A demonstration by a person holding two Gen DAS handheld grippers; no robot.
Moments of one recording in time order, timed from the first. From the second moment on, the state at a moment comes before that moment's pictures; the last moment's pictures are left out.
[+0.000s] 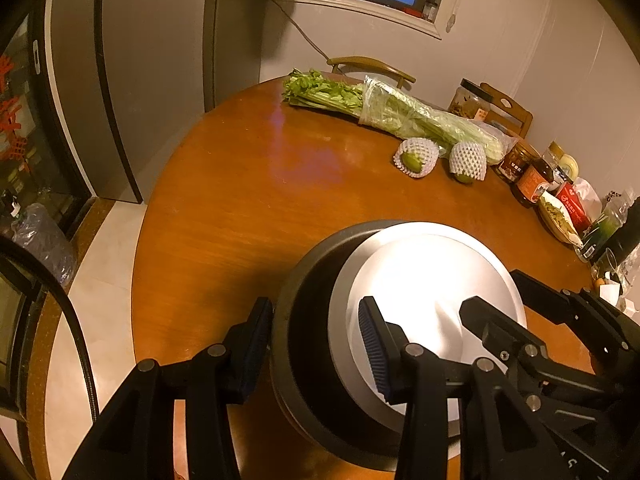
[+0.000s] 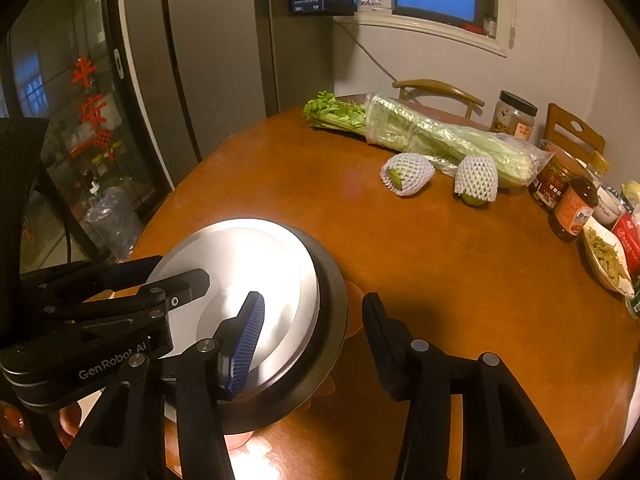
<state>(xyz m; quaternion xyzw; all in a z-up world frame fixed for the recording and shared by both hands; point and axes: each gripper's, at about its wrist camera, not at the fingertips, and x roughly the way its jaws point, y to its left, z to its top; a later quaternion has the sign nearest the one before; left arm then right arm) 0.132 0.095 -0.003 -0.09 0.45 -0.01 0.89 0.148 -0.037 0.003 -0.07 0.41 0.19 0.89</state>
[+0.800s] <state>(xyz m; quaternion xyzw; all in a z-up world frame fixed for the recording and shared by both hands) 0.119 0.116 0.007 -0.13 0.44 -0.02 0.89 0.140 -0.060 0.018 -0.02 0.41 0.18 0.90</state>
